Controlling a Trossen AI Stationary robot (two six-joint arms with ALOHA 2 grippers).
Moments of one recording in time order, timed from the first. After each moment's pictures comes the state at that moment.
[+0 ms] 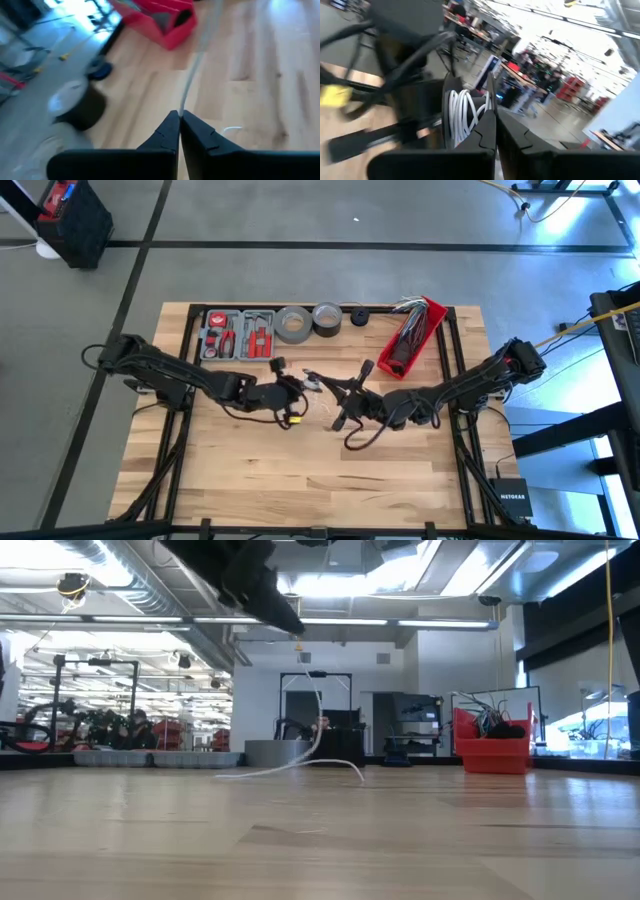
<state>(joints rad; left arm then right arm) -0.22 1.44 0.95 -0.13 -0.66 -0.03 0.37 1.53 0.98 0.61 0.82 -0.52</state>
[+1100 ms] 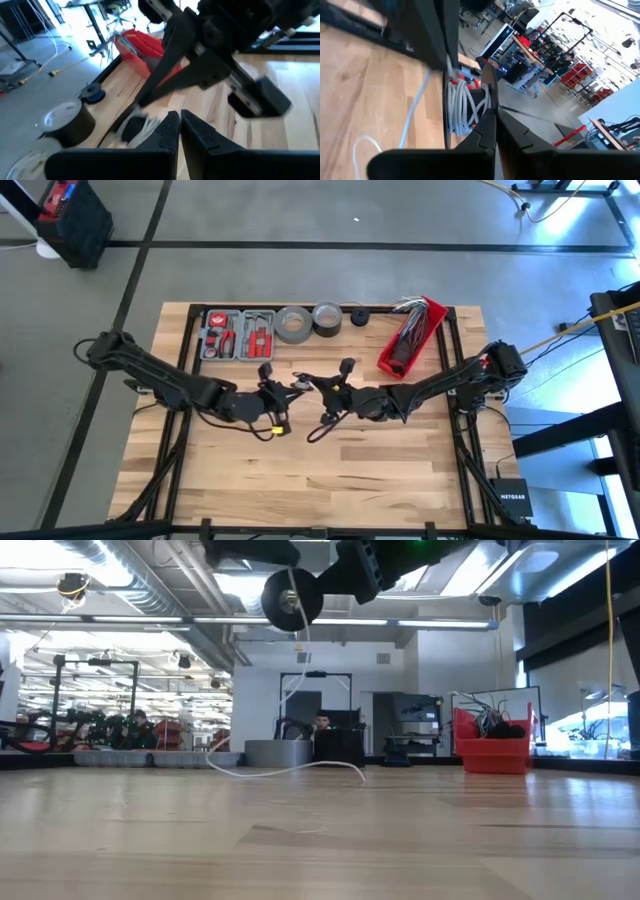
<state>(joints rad) -0.37 1.33 0.95 -0.04 -0.76 -0.13 0.23 1.68 0.99 0.51 0.74 -0.50</state>
